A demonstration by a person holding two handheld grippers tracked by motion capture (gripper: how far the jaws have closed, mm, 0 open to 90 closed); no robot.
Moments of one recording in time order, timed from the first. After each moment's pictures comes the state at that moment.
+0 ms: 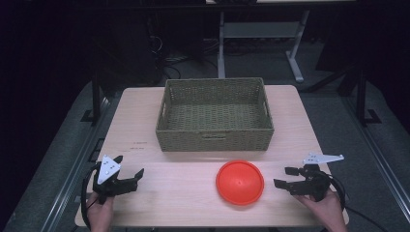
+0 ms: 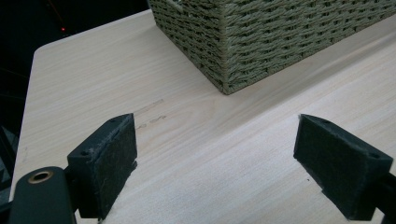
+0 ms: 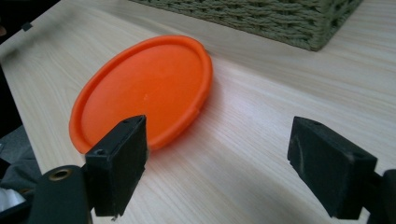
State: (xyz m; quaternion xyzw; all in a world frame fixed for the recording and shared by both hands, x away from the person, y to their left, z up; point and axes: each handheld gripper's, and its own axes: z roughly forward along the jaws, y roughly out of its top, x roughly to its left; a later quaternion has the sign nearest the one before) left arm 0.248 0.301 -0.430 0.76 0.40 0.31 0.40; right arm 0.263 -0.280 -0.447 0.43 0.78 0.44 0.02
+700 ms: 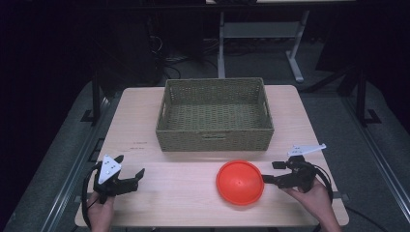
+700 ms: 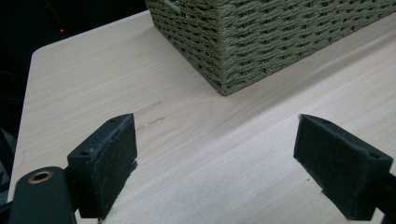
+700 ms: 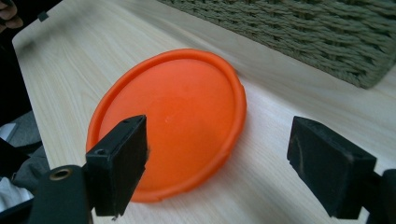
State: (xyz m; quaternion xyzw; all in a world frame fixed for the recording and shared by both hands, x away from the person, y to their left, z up) left arm 0.249 0.299 -0.430 0.76 0.40 0.31 0.40; right arm 0.285 -0.246 -0.433 0.40 0.81 0.43 0.00
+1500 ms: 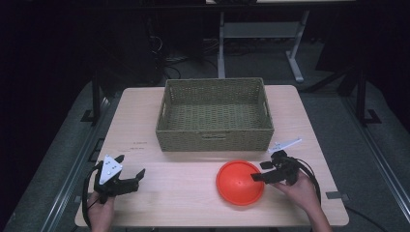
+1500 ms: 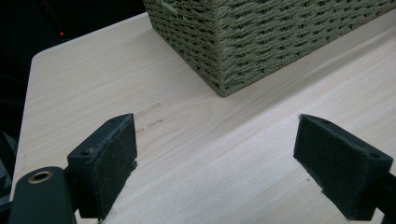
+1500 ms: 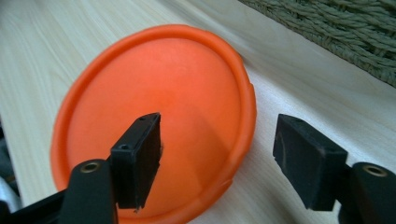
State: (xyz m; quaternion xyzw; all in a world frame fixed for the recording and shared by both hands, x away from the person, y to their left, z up) left arm 0.248 0.297 -0.429 0.77 0.39 0.31 0.40; right arm 0.310 -0.211 -0.445 0.39 0.85 0.36 -0.02
